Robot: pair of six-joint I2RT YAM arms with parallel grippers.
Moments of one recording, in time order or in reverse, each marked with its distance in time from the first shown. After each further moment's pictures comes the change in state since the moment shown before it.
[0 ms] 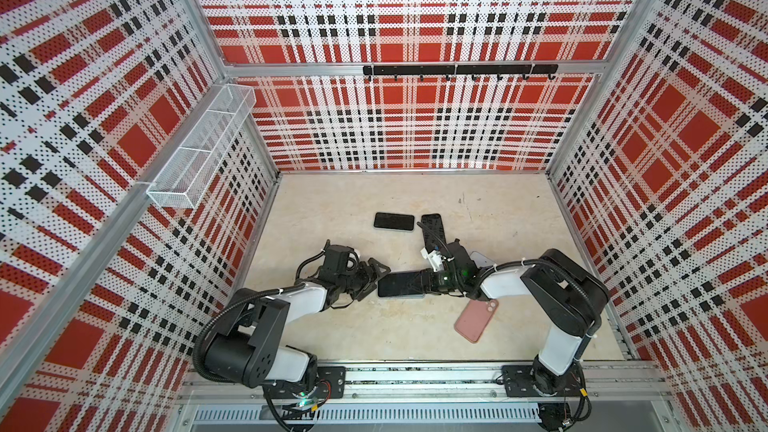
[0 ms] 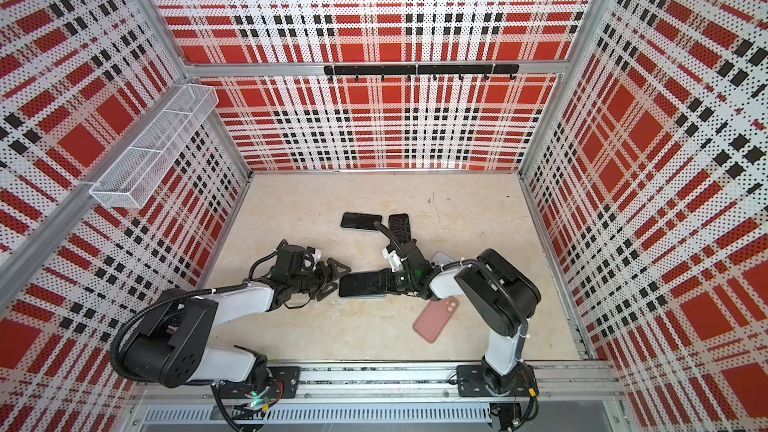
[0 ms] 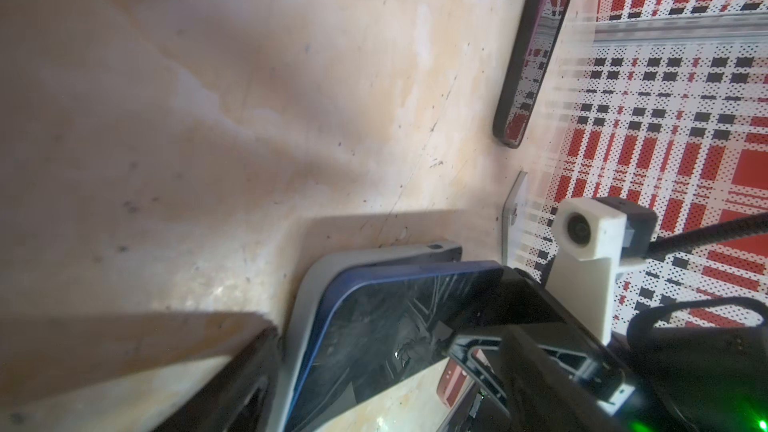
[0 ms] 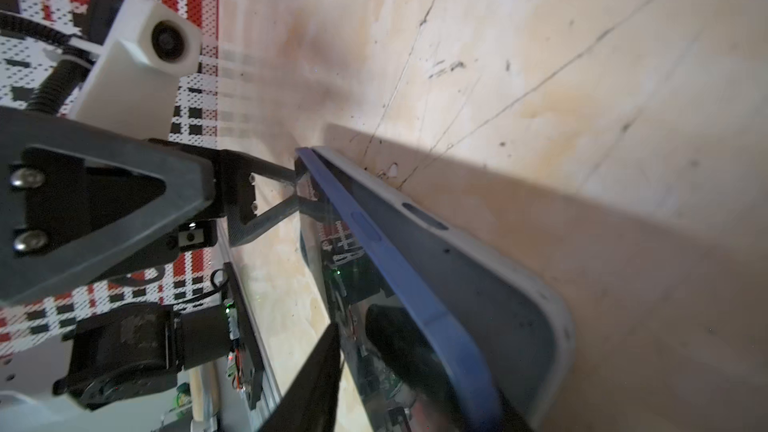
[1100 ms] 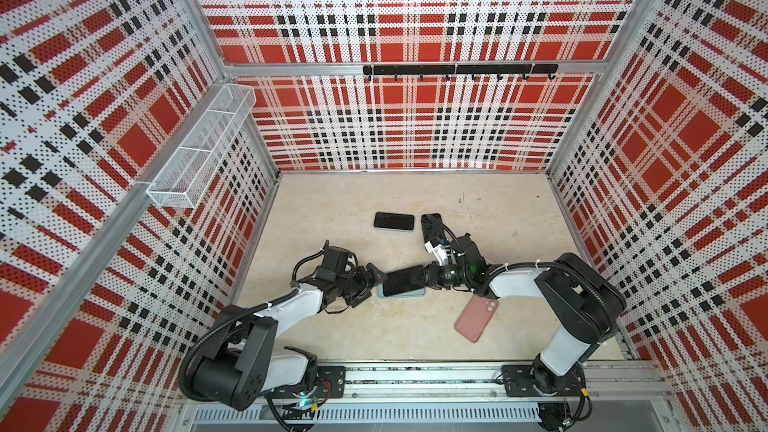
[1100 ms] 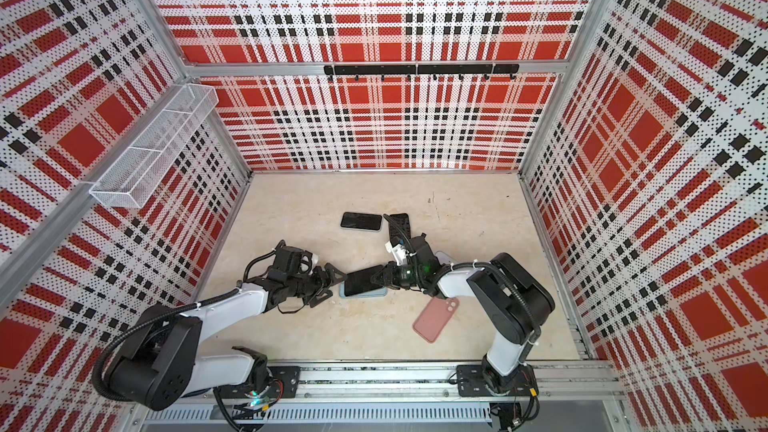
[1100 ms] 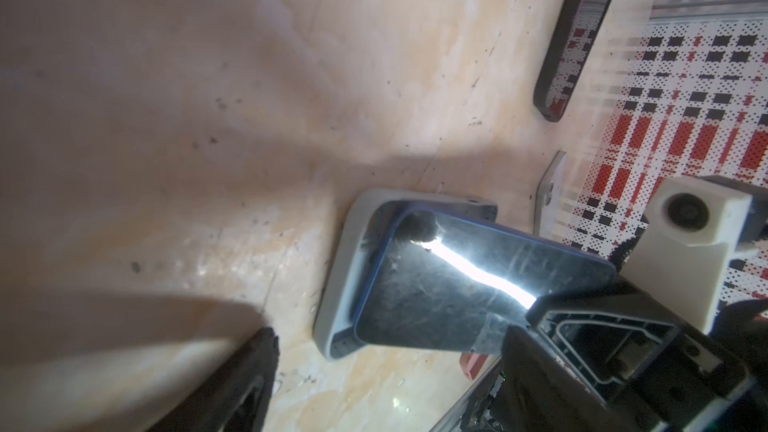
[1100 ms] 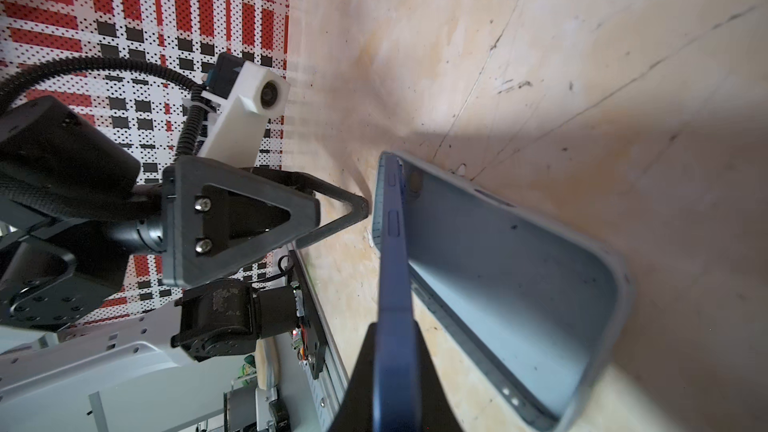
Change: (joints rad) left arm 0.002 -0.096 0.016 -0.230 -0.029 0.060; right arm -0.066 -0.063 -0.049 0.121 -0.182 0.110
